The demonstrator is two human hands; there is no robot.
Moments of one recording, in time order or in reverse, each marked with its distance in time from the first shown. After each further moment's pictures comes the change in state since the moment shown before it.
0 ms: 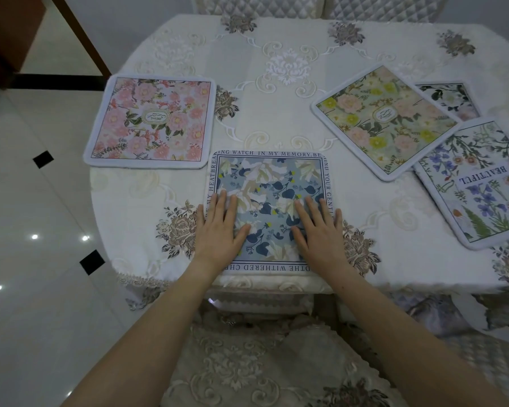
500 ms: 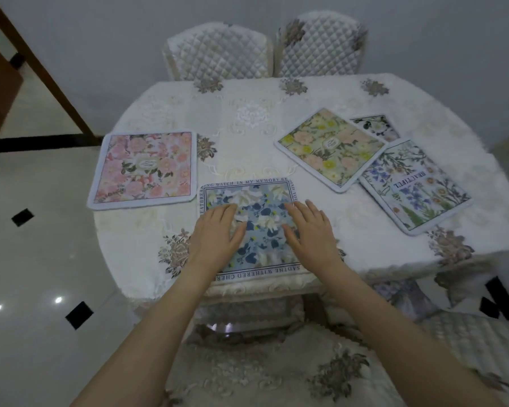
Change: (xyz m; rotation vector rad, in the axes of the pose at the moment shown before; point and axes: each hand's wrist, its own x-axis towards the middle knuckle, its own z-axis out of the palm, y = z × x) left_hand -0.024 0.036 -0.109 -0.149 0.209 0.237; right_hand -0.048 -0.038 -0.105 0.137 0.159 0.059
